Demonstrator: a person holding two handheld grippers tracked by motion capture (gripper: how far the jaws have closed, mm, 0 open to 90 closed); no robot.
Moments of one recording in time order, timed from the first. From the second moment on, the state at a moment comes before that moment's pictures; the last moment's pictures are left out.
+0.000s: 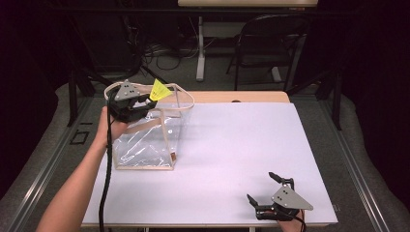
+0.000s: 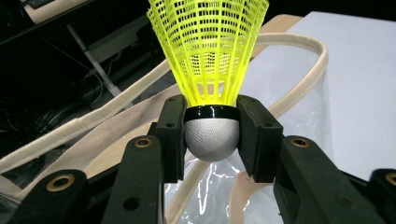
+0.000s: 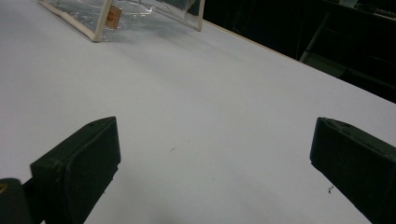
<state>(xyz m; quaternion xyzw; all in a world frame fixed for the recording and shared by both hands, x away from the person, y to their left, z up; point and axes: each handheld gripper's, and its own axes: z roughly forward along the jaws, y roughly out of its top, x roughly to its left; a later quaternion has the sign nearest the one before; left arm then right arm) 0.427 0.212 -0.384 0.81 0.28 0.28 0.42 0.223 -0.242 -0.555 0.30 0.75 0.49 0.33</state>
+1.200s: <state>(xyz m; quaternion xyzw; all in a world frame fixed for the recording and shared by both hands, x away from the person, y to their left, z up) 0.453 0.199 -0.381 0.88 0.21 0.24 0.35 0.224 -0.243 -0.556 0.30 0.75 0.49 0.33</state>
